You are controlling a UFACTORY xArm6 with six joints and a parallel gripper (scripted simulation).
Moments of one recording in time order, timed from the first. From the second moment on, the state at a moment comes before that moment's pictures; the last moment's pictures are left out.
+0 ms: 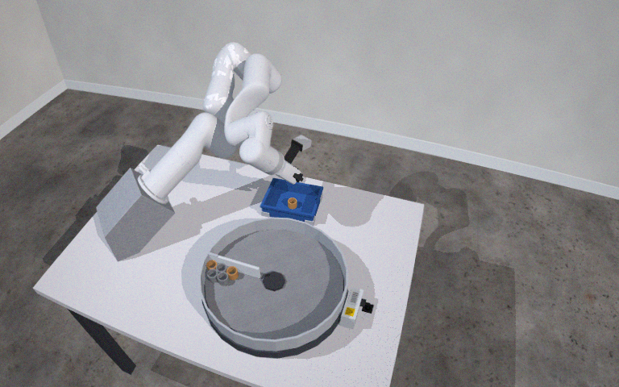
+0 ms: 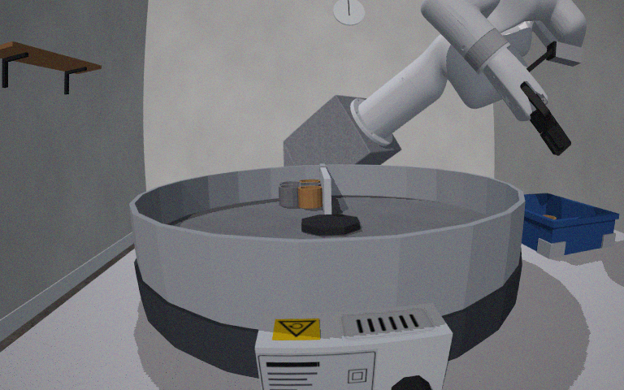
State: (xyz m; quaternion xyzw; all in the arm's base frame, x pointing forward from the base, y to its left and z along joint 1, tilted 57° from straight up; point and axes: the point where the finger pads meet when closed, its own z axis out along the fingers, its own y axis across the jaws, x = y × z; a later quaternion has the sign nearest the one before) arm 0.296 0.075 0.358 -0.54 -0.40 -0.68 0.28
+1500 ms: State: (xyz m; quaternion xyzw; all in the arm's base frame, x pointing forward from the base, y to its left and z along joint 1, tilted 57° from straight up) arm 0.304 -0.014 0.263 -0.59 -0.31 -0.68 0.30
